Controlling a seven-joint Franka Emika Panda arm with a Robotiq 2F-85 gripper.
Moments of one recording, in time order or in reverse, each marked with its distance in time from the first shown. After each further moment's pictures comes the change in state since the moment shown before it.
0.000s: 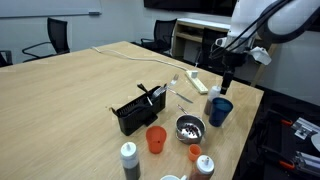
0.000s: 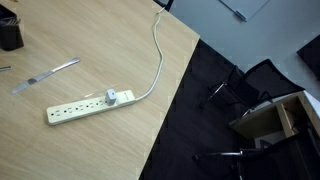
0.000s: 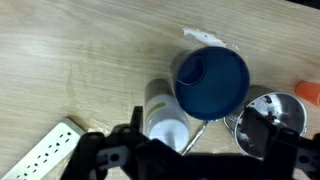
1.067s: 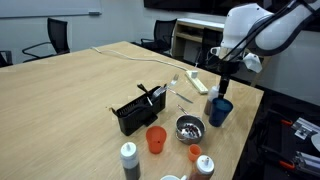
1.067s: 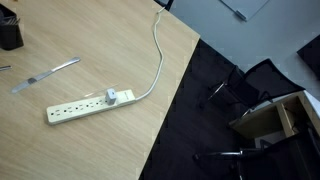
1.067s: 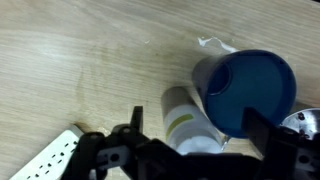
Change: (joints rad) arm -0.029 0.123 0.001 0.037 -0.090 0.042 0.009
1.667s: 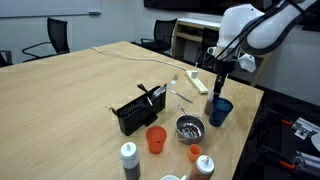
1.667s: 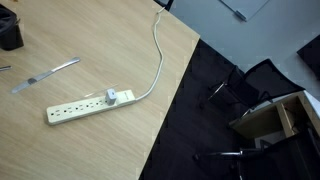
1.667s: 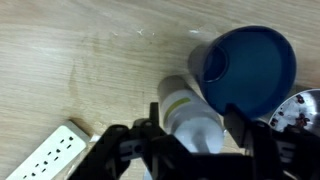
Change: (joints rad) arm -0.002 0.044 0.001 0.048 0.050 0.004 0.004
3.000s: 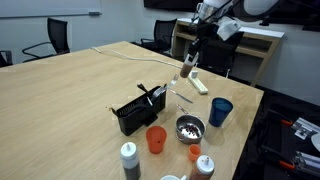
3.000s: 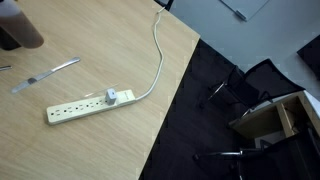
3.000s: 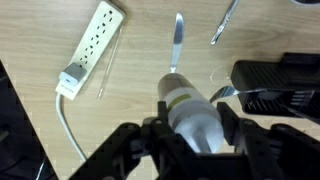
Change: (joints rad) arm 0.016 -0.039 0.004 0.283 -0.309 -0.017 0.432
